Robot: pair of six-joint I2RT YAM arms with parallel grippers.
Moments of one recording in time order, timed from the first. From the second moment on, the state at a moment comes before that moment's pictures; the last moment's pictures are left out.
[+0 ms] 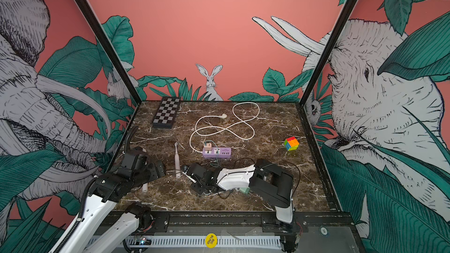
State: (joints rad) left arm -0.38 0.66 0.72 -1.06 -0.07 -0.67; right arm 1.18 1.83 1.01 -0.07 0.05 0.09
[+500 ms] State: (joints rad) left arm -0.40 0.65 0.43 -0.54 0.40 -1.03; right arm 1.07 1.63 0.81 0.24 -0.23 0.24
